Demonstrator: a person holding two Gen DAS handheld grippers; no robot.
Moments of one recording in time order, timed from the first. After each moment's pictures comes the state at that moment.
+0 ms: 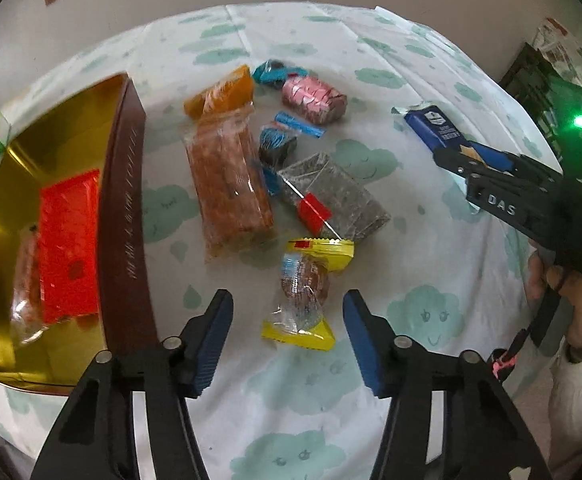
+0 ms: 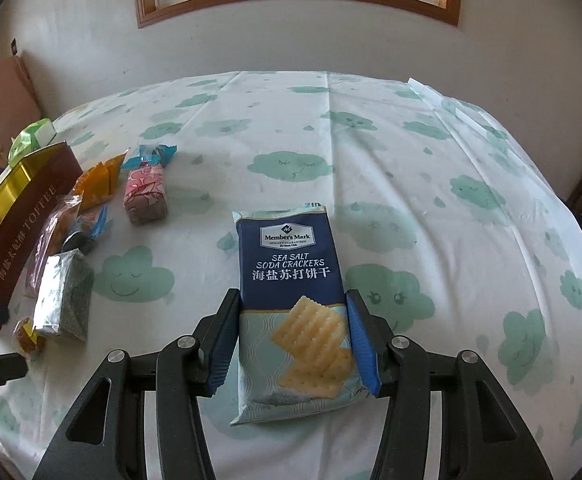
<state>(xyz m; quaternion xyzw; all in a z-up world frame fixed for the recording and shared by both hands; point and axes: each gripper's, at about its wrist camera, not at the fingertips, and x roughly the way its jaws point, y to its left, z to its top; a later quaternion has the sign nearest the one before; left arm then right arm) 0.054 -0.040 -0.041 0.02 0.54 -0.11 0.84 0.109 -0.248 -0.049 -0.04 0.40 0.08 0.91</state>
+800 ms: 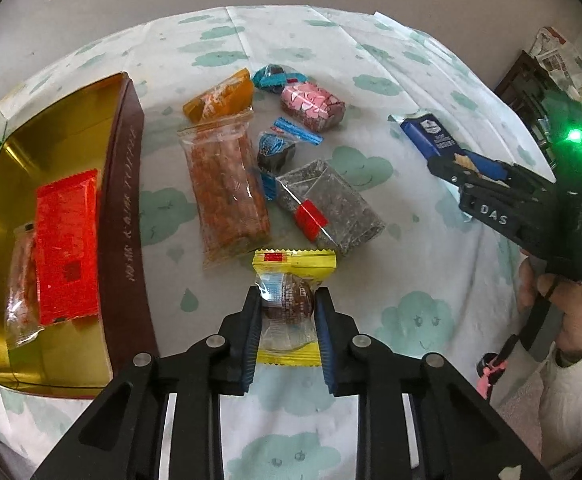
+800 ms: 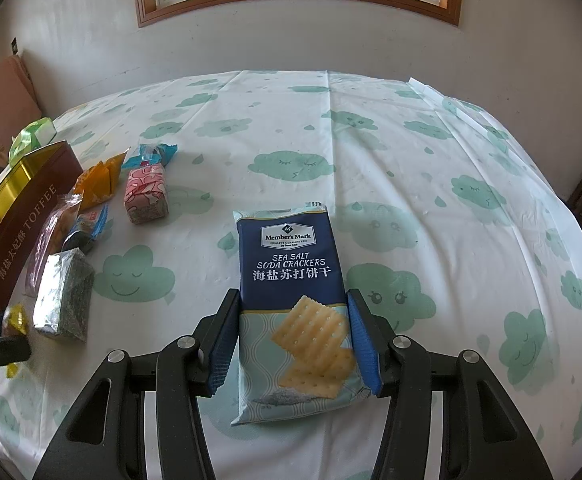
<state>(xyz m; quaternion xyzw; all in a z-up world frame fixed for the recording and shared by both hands) 0.050 -0.038 -0.032 0.00 0.53 -0.12 0.84 0.109 -0.249 -0.049 -0.04 0.40 0.08 0.91</state>
